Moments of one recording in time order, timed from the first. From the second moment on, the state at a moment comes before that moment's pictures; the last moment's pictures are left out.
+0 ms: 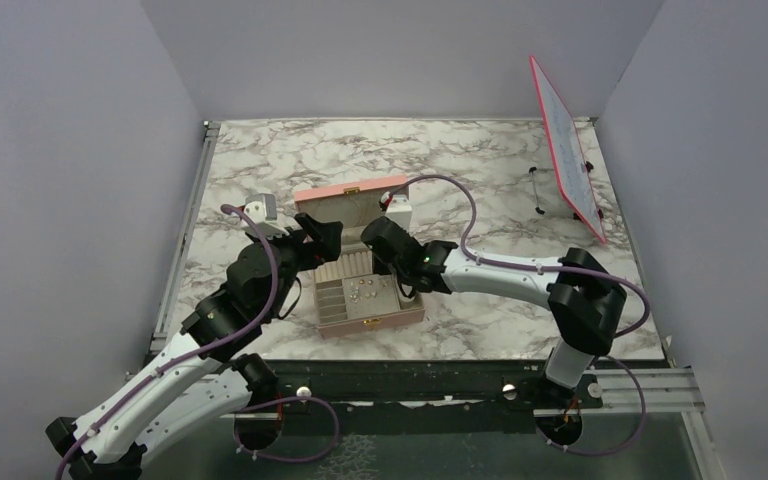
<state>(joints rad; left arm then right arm) -0.79 0.62 0.74 -0.28 -0.52 -0.65 1.05 1.72 1.18 -0.20 0.46 0.71</state>
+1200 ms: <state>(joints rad) -0.79 0.62 0.72 -0.28 -0.53 -0.62 1.05 1.80 1.23 -0.23 0.50 0.73</state>
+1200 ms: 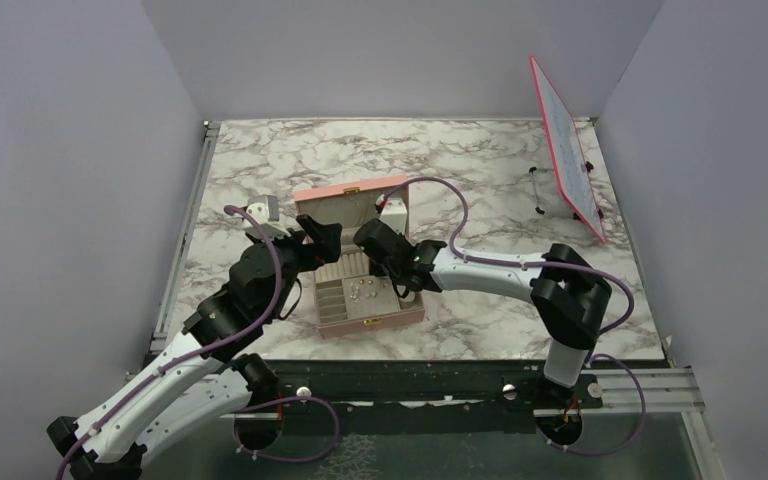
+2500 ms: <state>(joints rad) -0.79 0.65 0.72 -0.28 -0.53 -0.63 1.05 1.77 1.27 -0.41 0.59 0.74</state>
